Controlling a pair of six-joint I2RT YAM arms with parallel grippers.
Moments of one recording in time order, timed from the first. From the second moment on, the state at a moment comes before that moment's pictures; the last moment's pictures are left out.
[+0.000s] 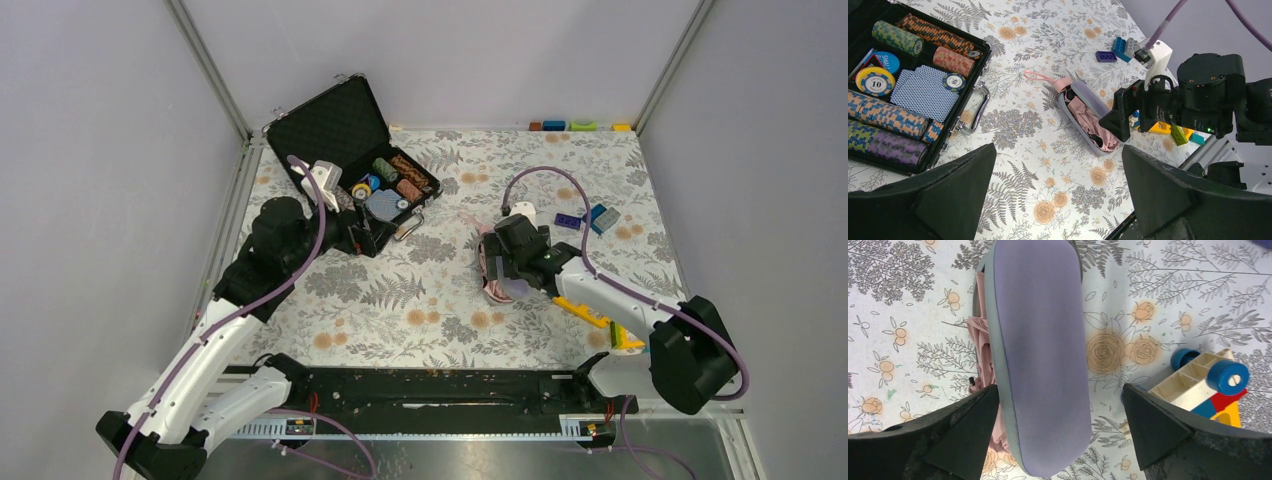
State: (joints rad) left arm -0.49 0.85 0.95 -0.35 0.22 -0.37; right arm 0.63 1.32 0.79 -0.42 0.36 0.37
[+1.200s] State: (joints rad) left arm -0.49 0.87 0.95 -0.34 0.27 -0.37; right arm 0.67 1.20 0.81 -0.53 0.35 0.38
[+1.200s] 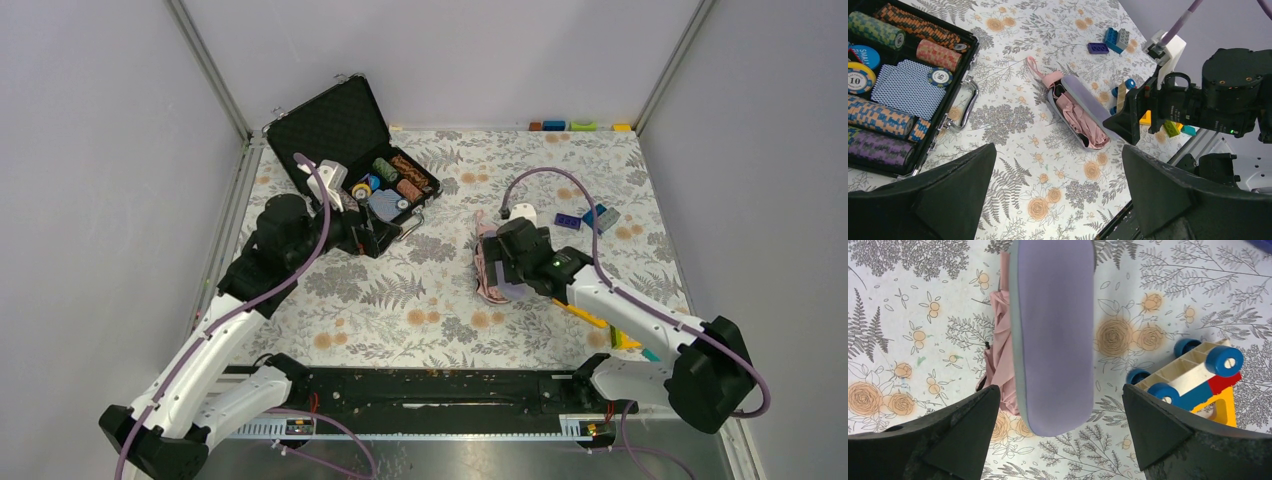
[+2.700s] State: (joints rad) left arm -0.49 0.90 0.95 -0.35 0.28 -0.37; right arm 0.34 1.19 0.88 -0.59 0.01 0.35
